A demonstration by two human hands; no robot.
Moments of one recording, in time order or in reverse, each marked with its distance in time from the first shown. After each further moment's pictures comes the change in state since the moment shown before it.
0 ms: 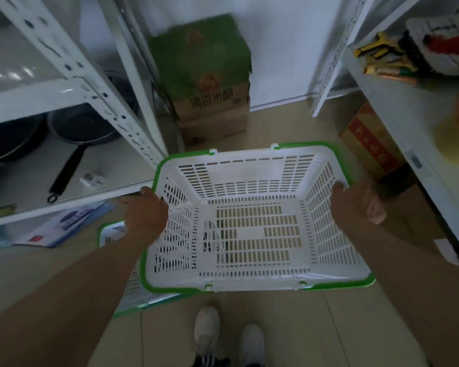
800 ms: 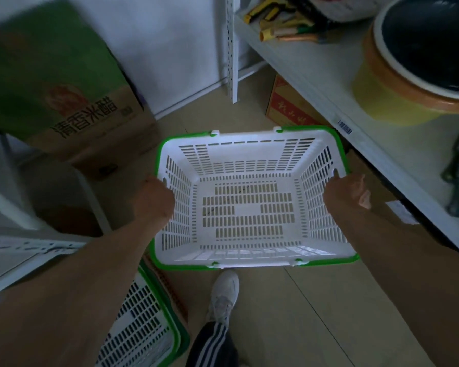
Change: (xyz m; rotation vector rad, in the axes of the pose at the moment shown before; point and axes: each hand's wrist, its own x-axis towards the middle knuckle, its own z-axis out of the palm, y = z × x) left_hand 0.097 0.265 0.113 0.085 -0.108 0.388; right_hand 0.165 0.120 0.097 0.251 0.066 0.568
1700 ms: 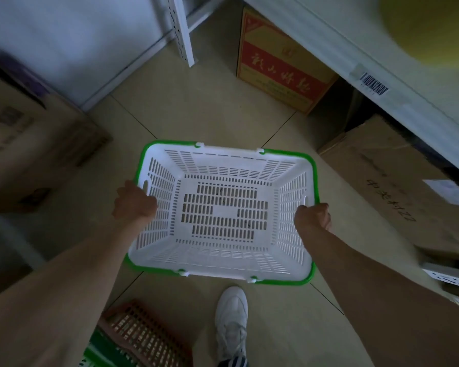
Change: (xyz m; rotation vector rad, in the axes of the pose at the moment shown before) left_hand 0.166 0.045 0.129 -0.068 -0.237 -0.086; right_hand 0.022 0.040 0.194 0.077 -0.179 0.428
